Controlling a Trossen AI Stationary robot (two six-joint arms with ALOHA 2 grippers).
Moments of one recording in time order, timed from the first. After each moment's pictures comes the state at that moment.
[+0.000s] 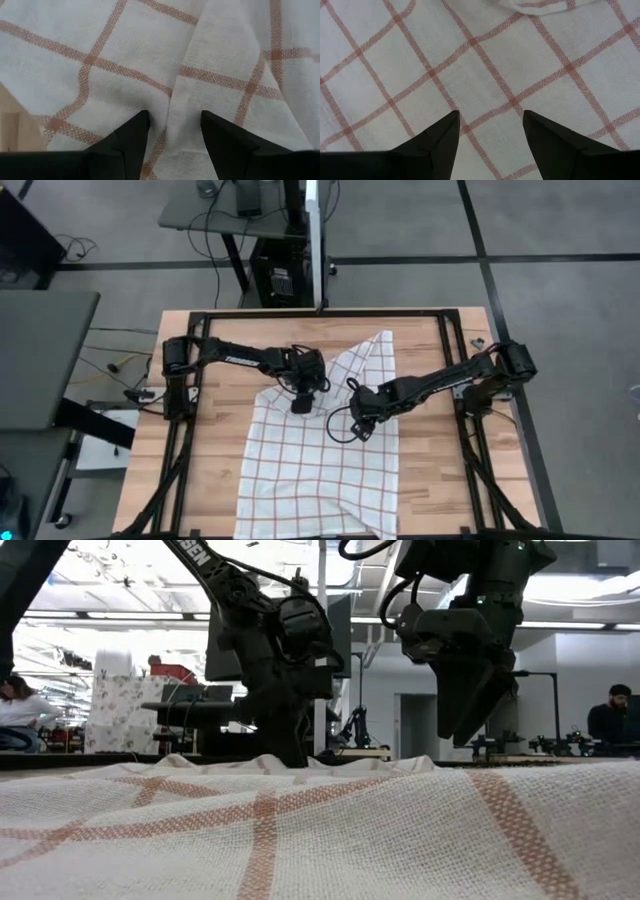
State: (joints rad) left arm 0.22 1.92 1.17 -0.38 0.10 0.29; right arm 0.15 1.64 1.03 -0.64 0.09 0.81
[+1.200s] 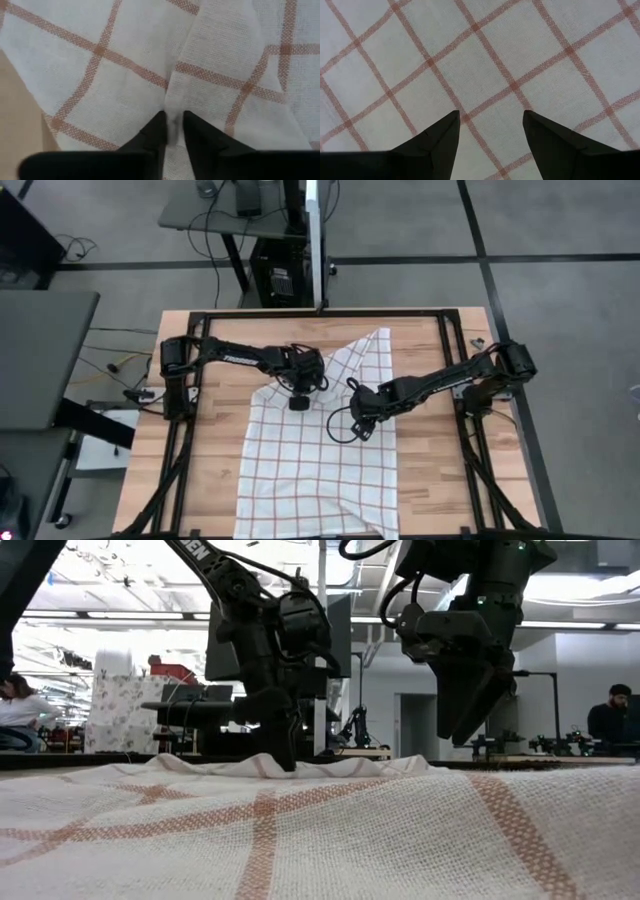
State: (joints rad) left arm 0.22 1.90 1.19 -0.46 0.00 0.27; right arm 0.15 1.64 1.03 -0.64 0.11 0.80
